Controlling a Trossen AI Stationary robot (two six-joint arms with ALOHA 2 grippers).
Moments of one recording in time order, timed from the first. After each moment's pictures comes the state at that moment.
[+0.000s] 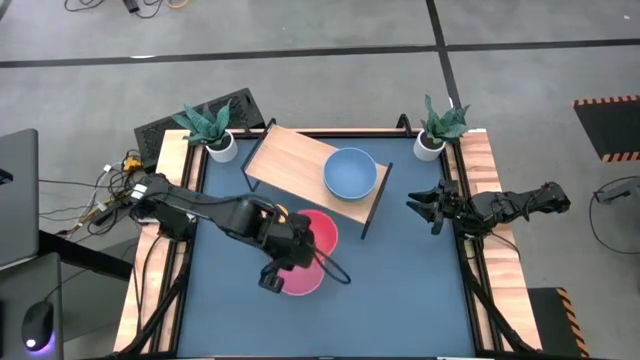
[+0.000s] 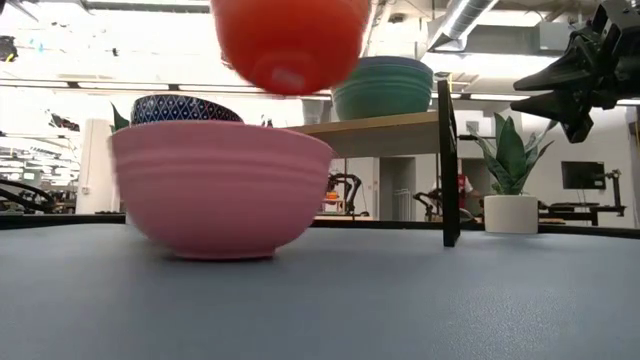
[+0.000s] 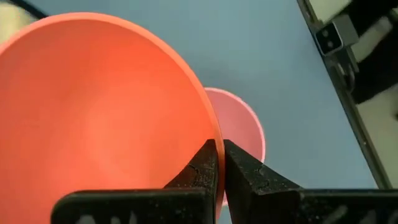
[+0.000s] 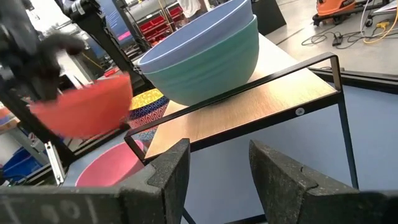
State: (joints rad) left arm -0.31 1.75 1.84 -1.14 0.01 0.04; right arm 0.27 0.02 0.16 -0.25 0.58 0.53
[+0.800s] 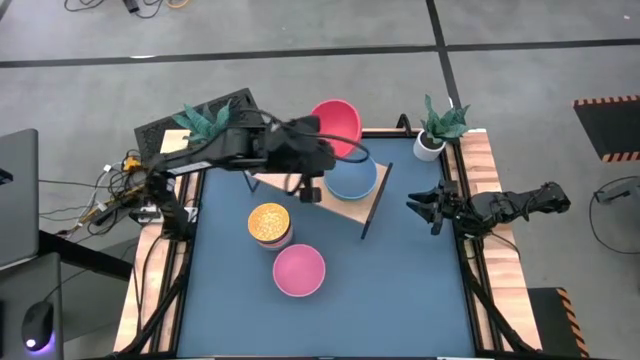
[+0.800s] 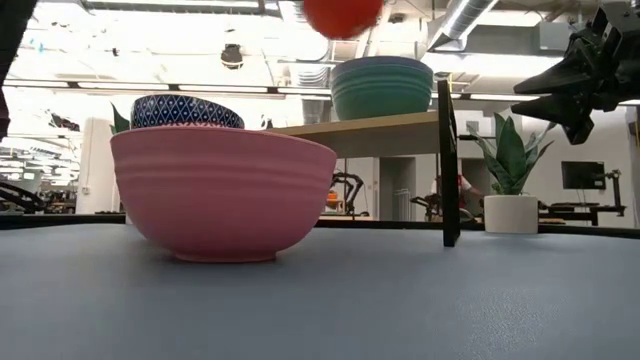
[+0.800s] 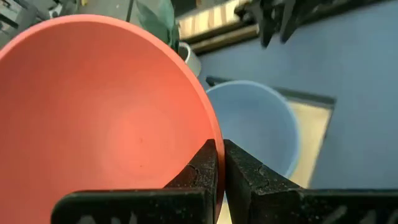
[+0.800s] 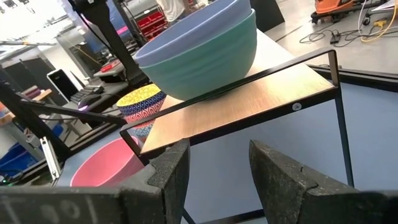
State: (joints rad) left arm 0.05 1.83 2.23 -1.03 -0.32 0.34; right arm 0.27 0.02 0.16 -0.28 0.58 0.52
